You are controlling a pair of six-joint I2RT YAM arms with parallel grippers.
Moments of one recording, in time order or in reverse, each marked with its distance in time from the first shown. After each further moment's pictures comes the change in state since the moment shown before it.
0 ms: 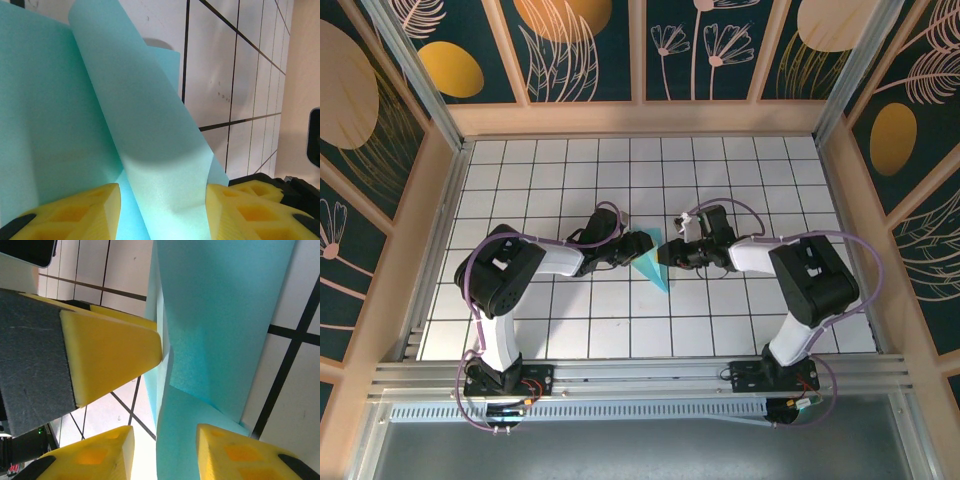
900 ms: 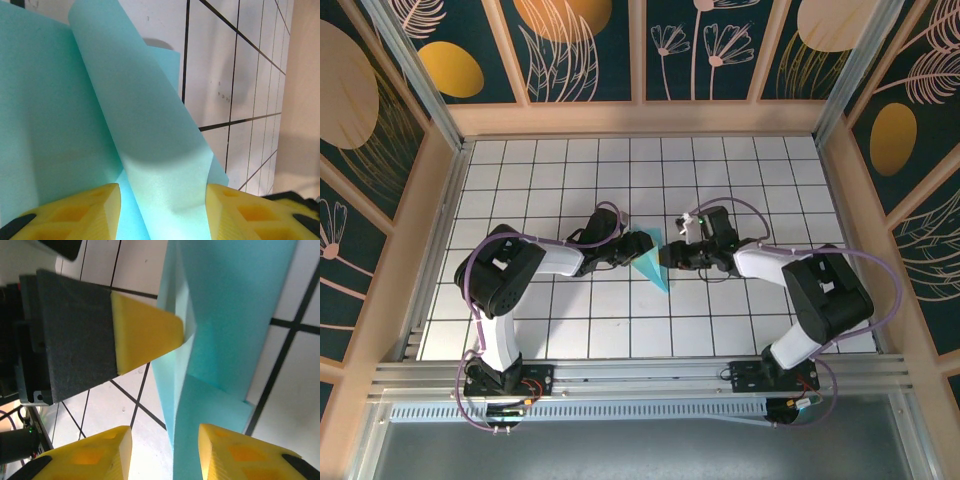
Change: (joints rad) left arm 0.000 0.000 0.000 0.000 0.000 0.000; right arm 0.013 -0.124 -0.036 -0.059 0.063 -0.027
